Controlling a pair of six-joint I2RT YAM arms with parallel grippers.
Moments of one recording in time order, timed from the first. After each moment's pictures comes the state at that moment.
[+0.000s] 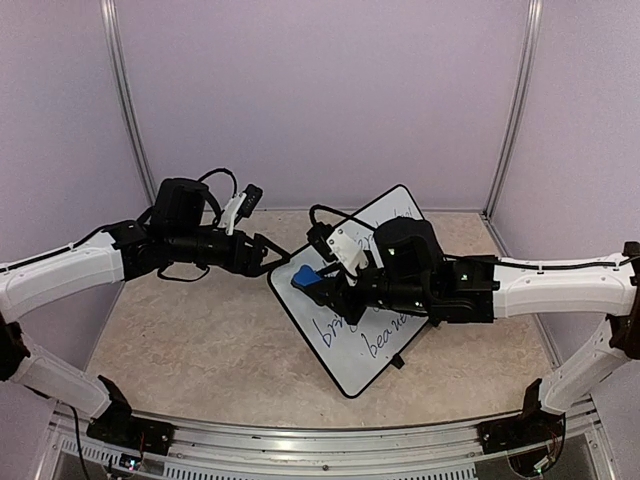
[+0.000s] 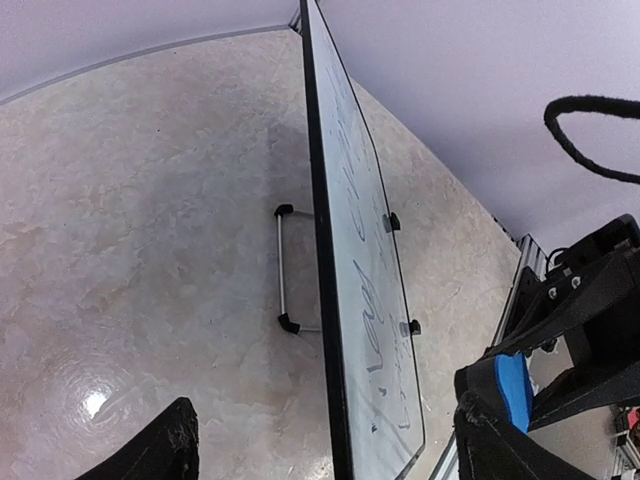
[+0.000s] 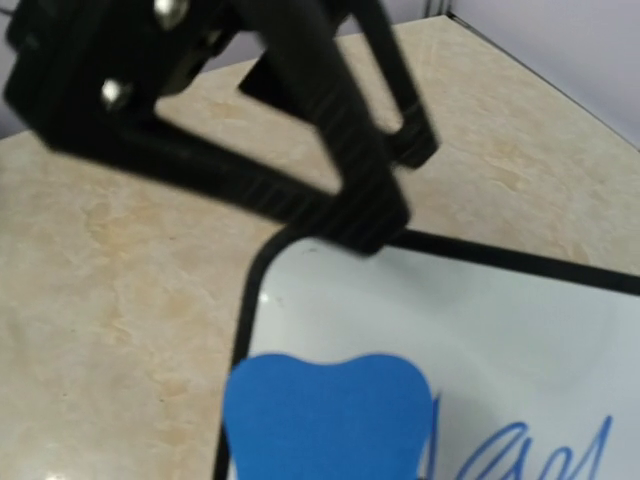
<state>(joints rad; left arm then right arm) -0.67 1.32 1.05 -0.23 0.39 -0.29 1.15 1.46 1.09 -0.01 0.08 0.00</state>
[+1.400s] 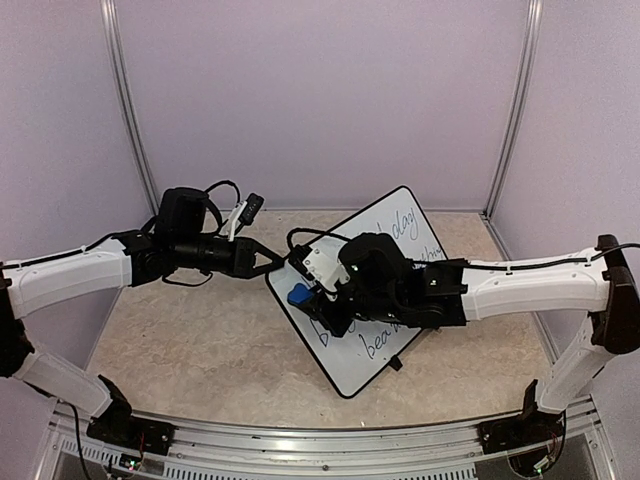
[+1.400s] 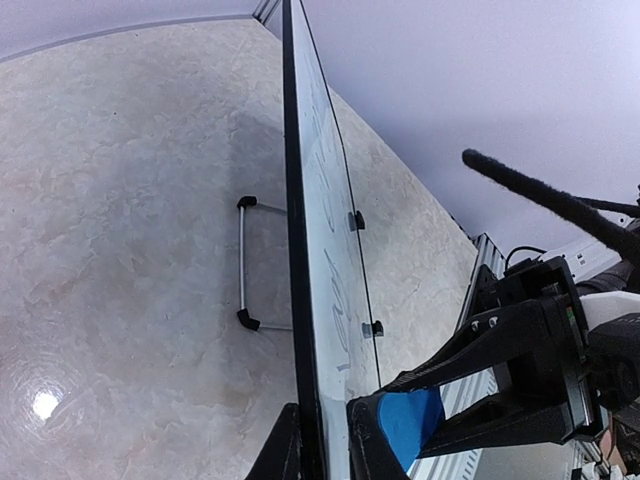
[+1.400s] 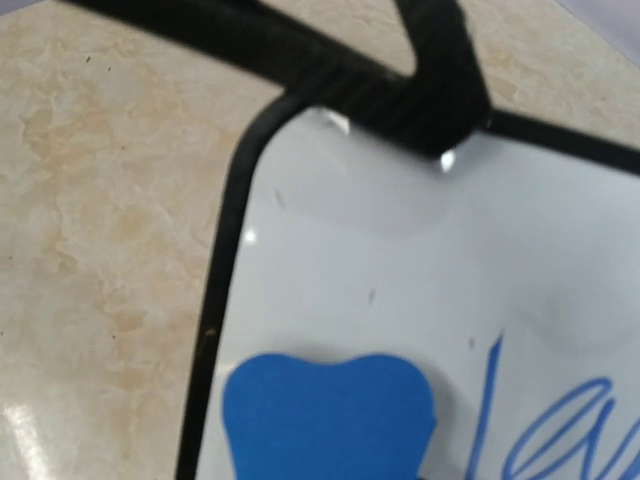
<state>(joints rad) -0.63 1.35 0.97 -0.10 0.55 -0.36 1.17 1.60 1.17 -0.12 0.17 0.00</state>
